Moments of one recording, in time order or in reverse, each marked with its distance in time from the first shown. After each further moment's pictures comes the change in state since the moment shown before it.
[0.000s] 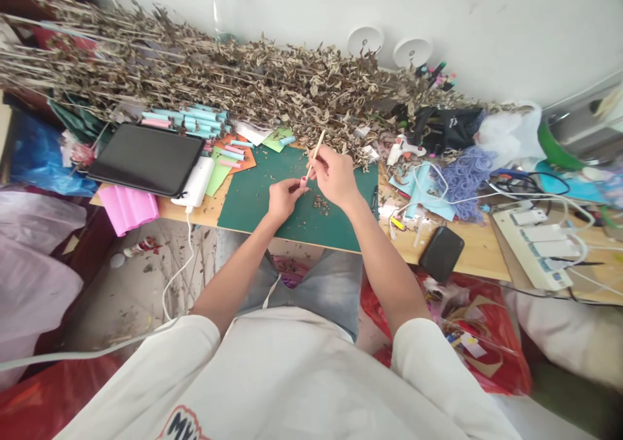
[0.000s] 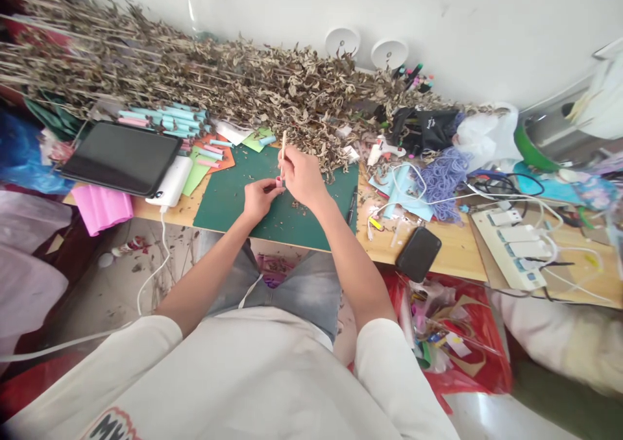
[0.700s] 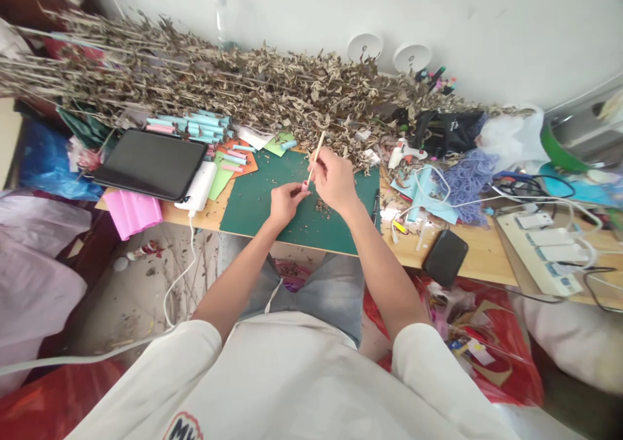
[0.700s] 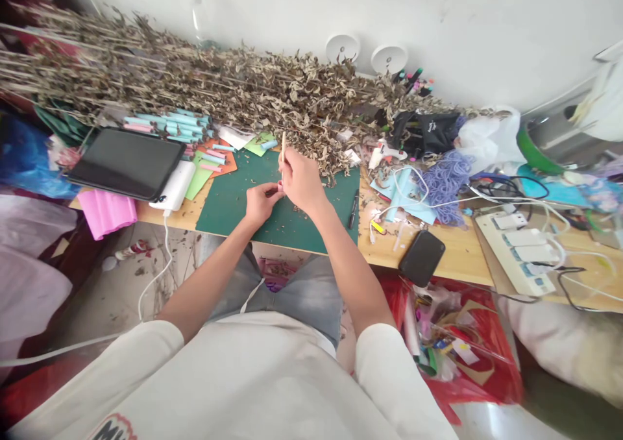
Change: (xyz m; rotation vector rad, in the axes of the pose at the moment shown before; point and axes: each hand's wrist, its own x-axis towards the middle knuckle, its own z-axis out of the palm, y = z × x) left_hand 0.000 -0.002 0.001 -0.035 -0.004 -0.014; right_hand 0.000 -0.010 0.005 -0.073 0.027 -0.015
